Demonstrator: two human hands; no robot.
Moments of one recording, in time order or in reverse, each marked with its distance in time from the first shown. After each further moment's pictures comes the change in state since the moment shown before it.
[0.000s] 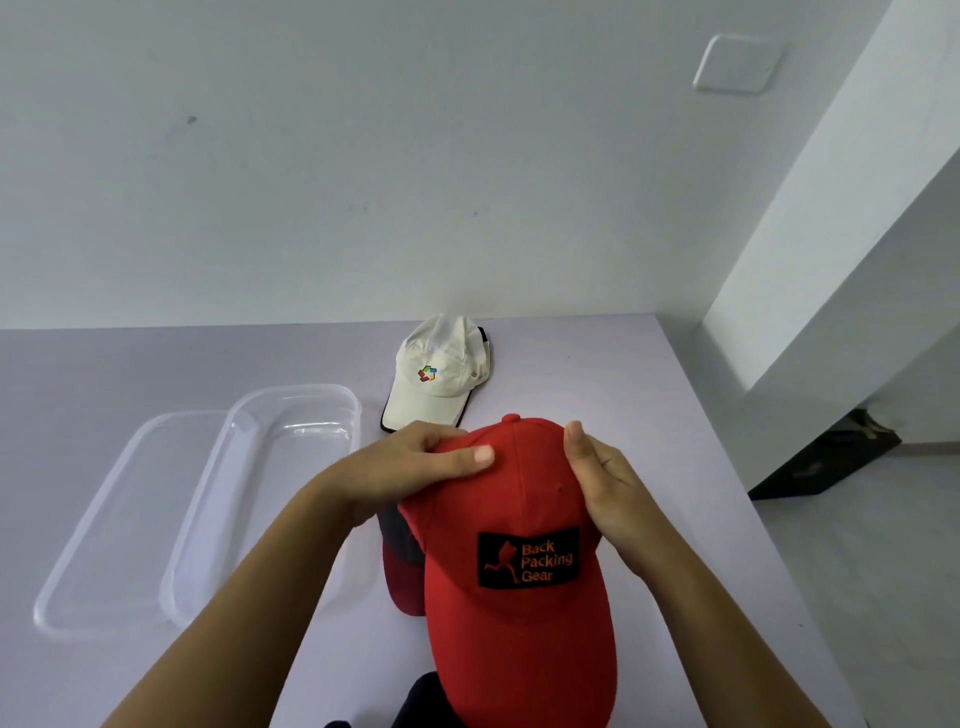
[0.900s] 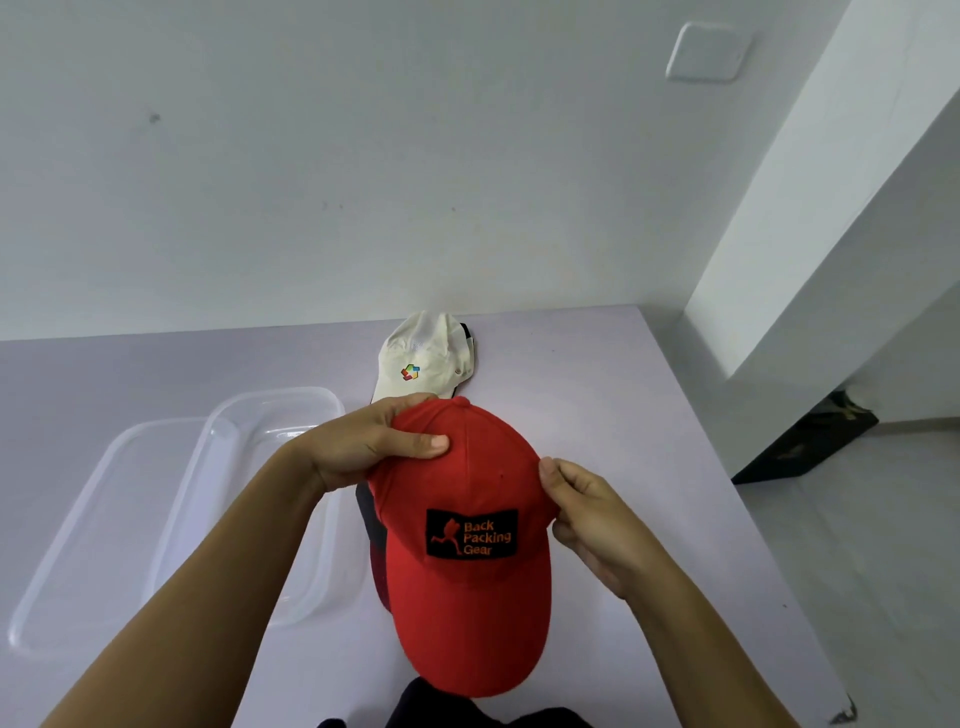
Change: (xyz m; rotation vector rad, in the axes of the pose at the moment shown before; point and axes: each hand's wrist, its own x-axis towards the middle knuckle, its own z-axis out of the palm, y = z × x) left_hand 0.030 -0.017 -0.034 -0.260 -0.114 0.050; right_hand -0.008 0.028 0.000 0.227 -0.096 0.218
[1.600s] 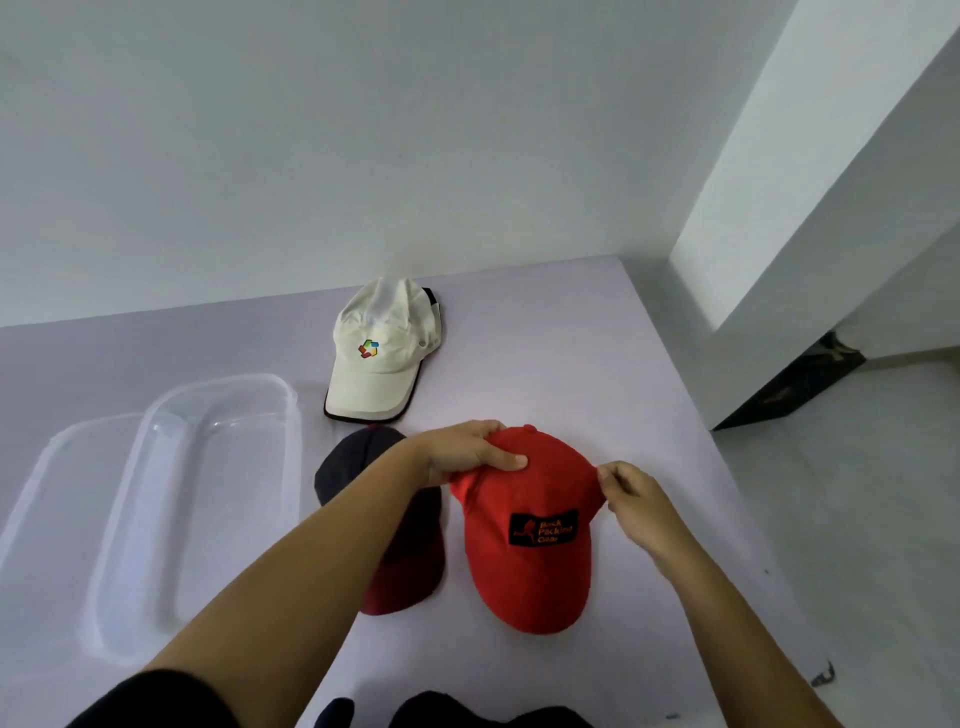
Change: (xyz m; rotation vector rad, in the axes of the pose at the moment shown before) left_hand 0.145 -0.075 0.052 0.086 -0.065 -0.414; right_hand 0.036 0.084 -0.109 -0.366 0.360 0.163
